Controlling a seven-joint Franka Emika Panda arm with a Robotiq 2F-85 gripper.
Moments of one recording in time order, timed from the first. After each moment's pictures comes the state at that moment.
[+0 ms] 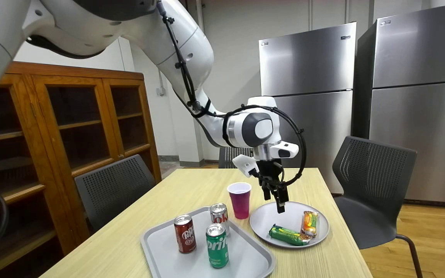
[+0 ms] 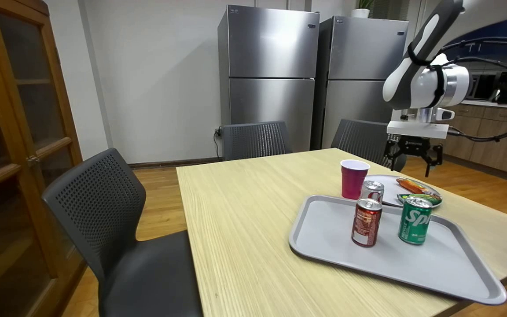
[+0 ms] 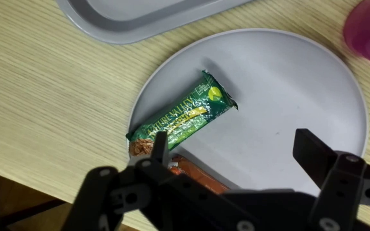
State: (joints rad) arm -0.19 0.61 -0.27 -1.84 0.10 2.46 0.48
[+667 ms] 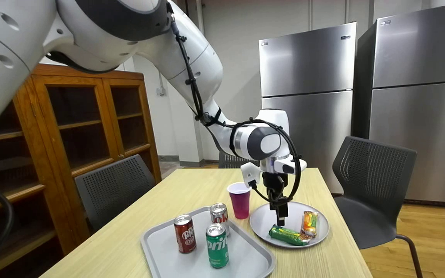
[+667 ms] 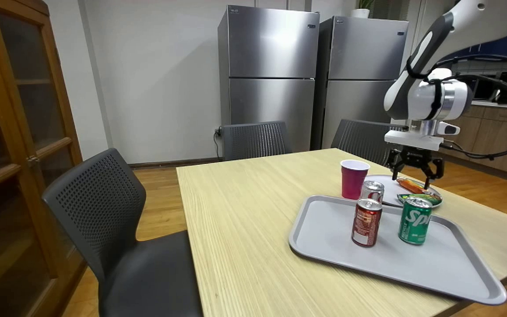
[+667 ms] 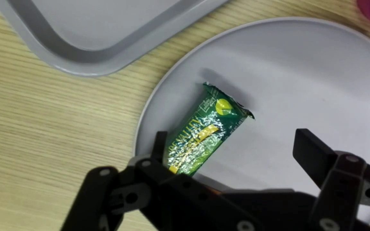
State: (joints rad) arm -0.21 0.71 -0.27 -1.79 0.24 2.46 0.57
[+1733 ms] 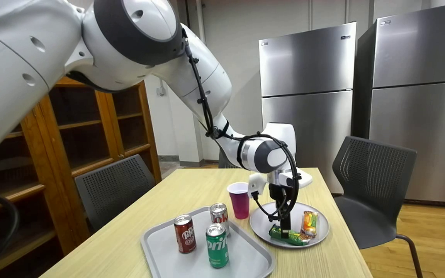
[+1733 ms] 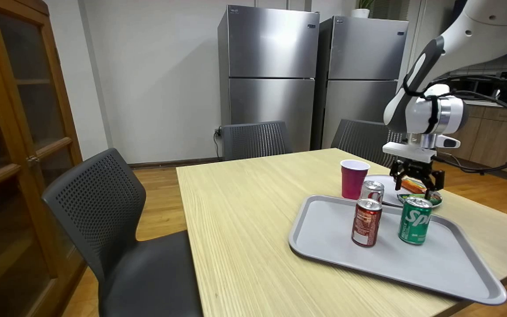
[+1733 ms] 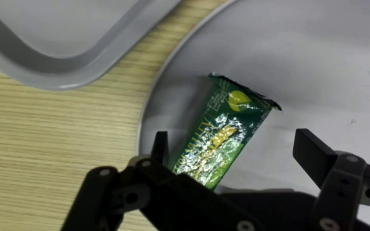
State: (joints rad) arm -0.22 0.82 -0.28 -1.71 0.27 2.46 0.71
